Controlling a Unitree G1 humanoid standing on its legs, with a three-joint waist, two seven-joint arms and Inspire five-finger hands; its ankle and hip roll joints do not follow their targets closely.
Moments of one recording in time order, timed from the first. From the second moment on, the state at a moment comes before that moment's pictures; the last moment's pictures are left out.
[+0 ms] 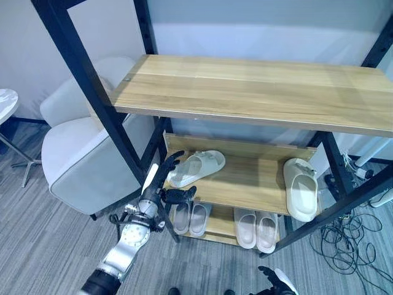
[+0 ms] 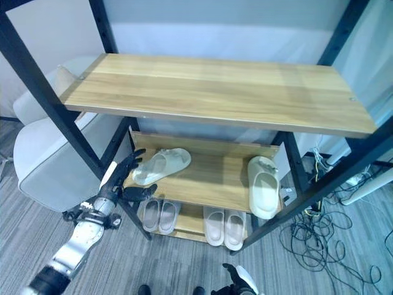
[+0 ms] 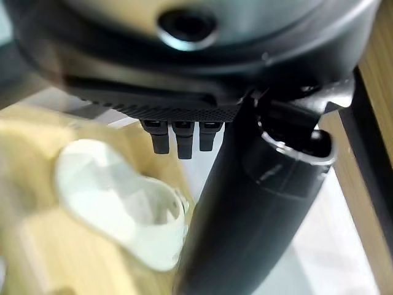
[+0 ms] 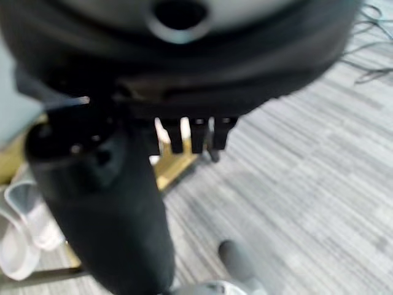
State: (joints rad) left arm -0.18 0.44 -0.37 0.19 -0.03 -0.19 0.25; right arm 0.11 -0.31 0.34 0.98 -0.25 -0.13 -0.22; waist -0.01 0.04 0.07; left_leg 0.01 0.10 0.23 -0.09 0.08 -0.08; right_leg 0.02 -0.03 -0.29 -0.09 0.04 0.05
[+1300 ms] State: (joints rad) left arm -0.73 0.56 -0.75 0.66 0.52 -0.17 0.37; right arm 0.08 -0.31 0.39 1.02 -0.20 -0.17 -0.22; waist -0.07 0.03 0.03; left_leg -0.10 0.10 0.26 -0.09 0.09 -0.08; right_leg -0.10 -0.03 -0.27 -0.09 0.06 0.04
